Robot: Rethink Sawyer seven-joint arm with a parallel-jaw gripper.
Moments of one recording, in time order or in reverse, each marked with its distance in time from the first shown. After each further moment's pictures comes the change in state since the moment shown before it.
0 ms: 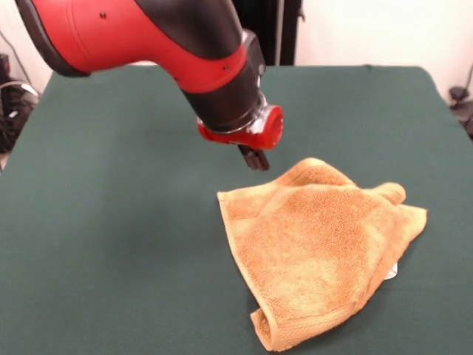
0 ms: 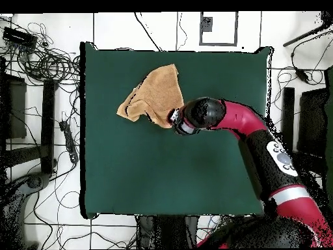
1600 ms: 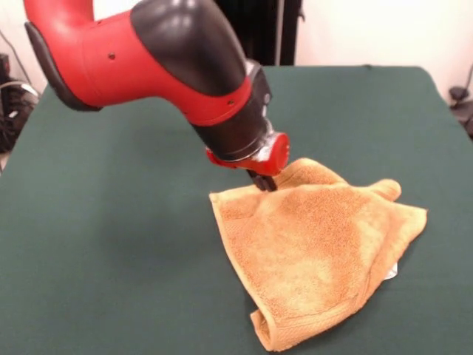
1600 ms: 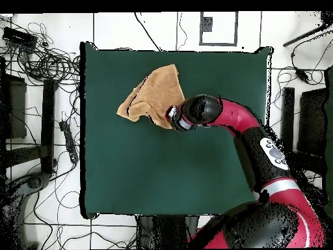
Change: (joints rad) arm 0.008 0.108 0.000 -0.083 0.002 0.000 0.000
